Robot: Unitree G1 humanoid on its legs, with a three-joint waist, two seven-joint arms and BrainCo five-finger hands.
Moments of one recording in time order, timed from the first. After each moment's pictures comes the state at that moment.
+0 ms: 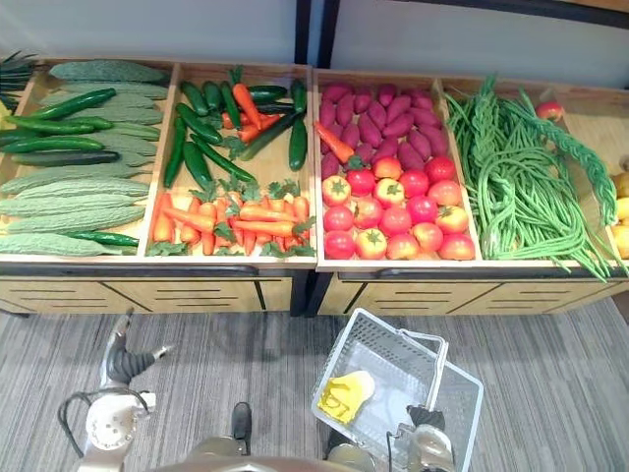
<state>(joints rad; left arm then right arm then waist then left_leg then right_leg) 0.27 0.21 0.17 0.25 0.33 -0.25 0.33 -0.06 -0.12 -0.46 1.15 -0.12 -0.10 -0.19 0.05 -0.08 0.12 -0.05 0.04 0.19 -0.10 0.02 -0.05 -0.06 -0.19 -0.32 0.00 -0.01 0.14</state>
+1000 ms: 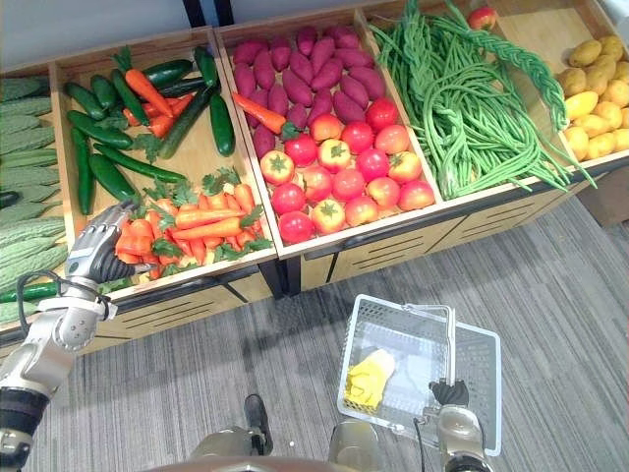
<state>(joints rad) -0.16 0.70 -0.03 0.36 0.61 -0.28 0.34 -0.06 -0.25 -0.34 1.06 -0.16 -0.12 -0.16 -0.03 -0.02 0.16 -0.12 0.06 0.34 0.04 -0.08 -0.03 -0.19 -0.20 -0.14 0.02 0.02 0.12</state>
